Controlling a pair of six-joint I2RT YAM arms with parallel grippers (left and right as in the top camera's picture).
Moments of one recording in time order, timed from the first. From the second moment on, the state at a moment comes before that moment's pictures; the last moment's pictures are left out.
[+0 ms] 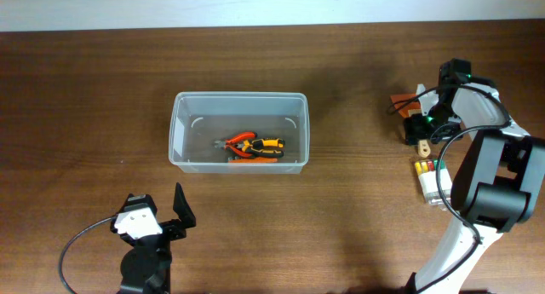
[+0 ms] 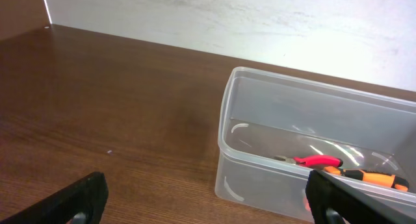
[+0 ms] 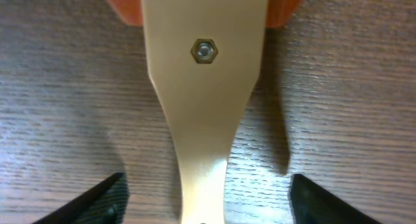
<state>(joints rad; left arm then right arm) -0.20 0.02 0.10 -0.29 -0.33 -0.22 -0.26 2.14 1.55 -0.93 0.03 -0.34</state>
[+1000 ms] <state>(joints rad) -0.20 0.02 0.10 -0.29 -0.33 -0.22 -0.21 2.14 1.57 -0.95 -0.05 -0.37</state>
